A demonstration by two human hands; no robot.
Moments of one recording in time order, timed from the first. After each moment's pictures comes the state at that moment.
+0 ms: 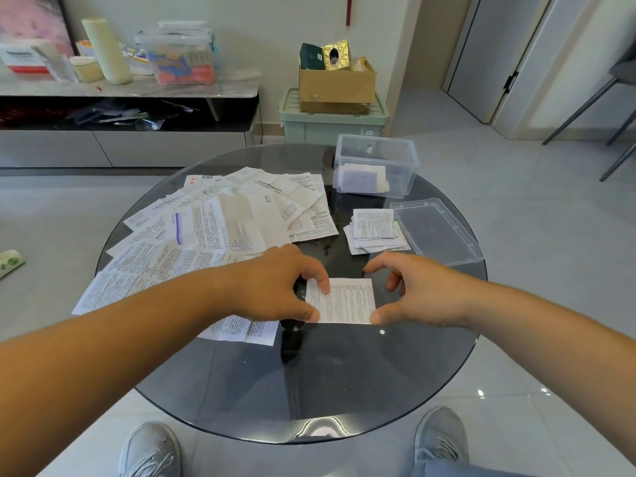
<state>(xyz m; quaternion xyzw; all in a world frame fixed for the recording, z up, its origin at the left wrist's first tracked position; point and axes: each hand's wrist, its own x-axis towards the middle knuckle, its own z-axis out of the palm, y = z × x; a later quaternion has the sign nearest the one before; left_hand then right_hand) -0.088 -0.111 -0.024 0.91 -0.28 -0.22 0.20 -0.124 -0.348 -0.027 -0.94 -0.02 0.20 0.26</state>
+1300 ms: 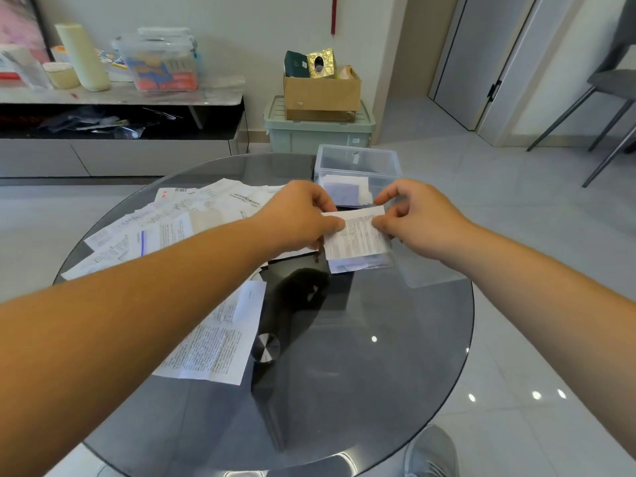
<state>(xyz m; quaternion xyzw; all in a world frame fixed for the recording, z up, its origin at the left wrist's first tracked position) -0.007 -0.188 -0.004 0.89 -0.13 -0.09 0.44 -0.044 -0.382 -0.003 -0.91 0.02 -0.03 0.41</state>
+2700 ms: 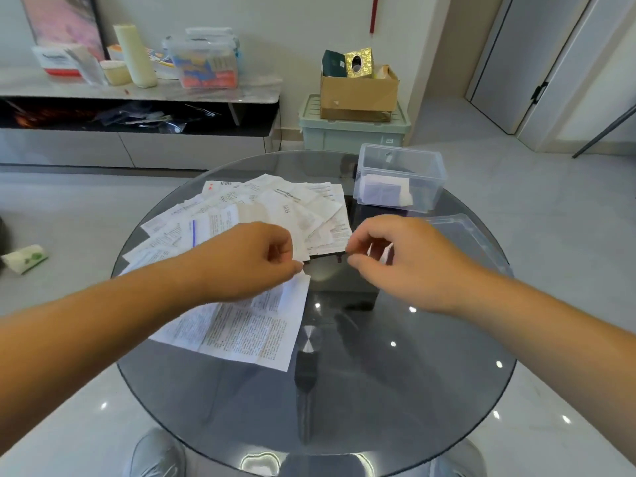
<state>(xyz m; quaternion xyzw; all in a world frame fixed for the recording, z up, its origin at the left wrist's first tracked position) -0.066 -0.074 -0.006 0.95 -0.17 -0.09 0.23 -0.090 -0.310 0.000 -0.93 -0.17 0.00 0.32</state>
